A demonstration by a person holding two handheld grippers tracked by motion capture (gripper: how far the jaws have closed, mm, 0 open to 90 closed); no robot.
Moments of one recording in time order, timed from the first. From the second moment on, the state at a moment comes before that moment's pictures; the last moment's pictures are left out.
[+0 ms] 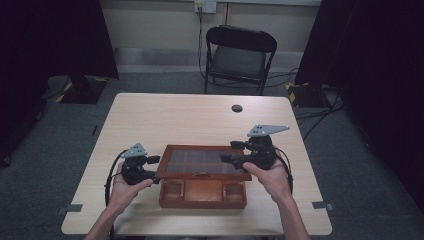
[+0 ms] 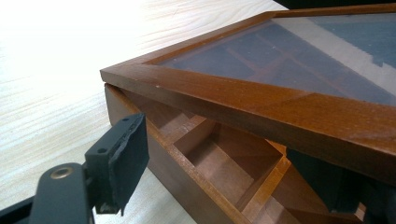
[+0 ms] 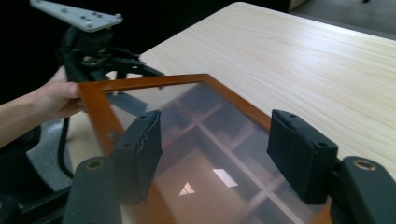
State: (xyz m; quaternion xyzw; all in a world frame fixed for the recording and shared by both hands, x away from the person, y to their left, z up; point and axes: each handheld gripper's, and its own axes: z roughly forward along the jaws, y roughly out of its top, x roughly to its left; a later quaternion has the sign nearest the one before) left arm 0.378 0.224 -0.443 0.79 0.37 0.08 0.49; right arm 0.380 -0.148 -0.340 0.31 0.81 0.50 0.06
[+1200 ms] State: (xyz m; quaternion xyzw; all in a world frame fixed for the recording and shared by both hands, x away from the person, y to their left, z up) left arm 0.377 0.224 -0.444 0.79 0.36 0.08 0.49; right arm 0.387 -0.085 -0.351 0.19 0.89 0.41 -0.08
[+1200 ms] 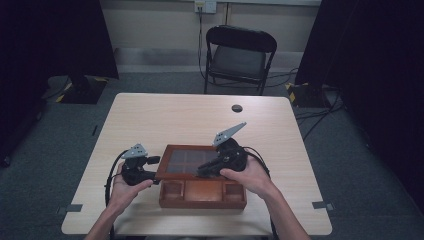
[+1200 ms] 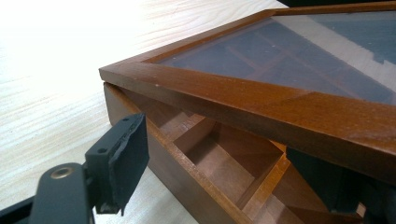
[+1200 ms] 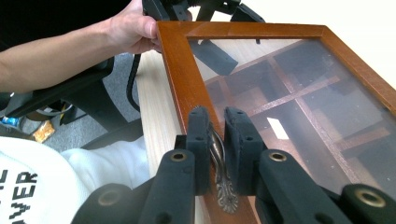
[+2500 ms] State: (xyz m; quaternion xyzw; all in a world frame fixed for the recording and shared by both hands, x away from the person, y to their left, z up) left arm 0.384 0.269 -0.467 0.78 0.43 0.09 0.44; right arm 0.353 -0.073 -0.423 0.17 0.92 0.35 -0.05
